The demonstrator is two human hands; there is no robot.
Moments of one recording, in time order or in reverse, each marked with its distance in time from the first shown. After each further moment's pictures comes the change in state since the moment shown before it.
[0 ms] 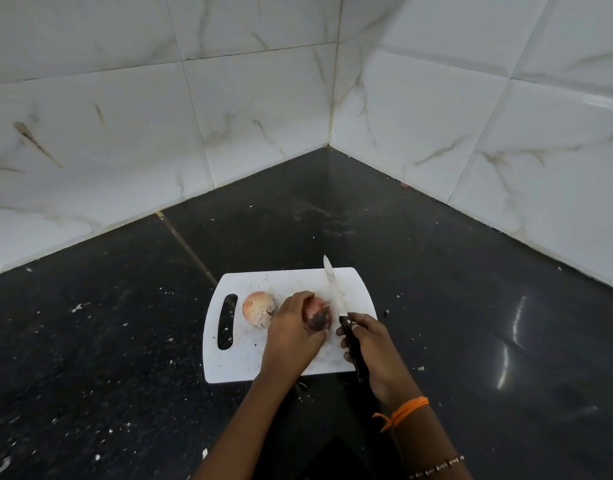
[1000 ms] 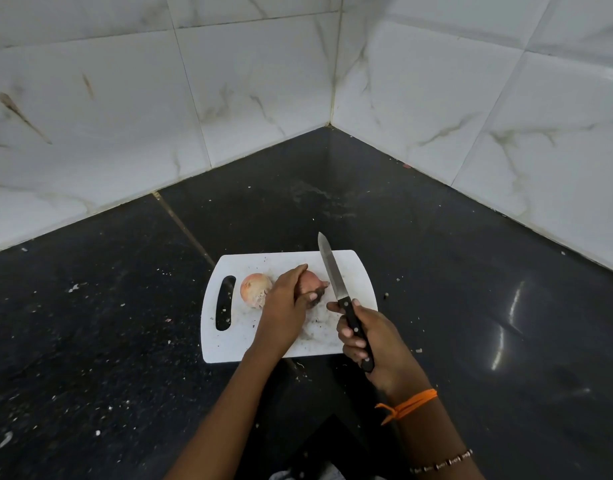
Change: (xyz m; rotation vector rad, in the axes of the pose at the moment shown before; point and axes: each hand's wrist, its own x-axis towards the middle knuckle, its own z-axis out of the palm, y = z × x) left_hand 0.010 0.004 -0.012 -0.176 -0.083 -0.107; right_hand -0.008 0.000 -0.009 0.237 -0.255 0.098
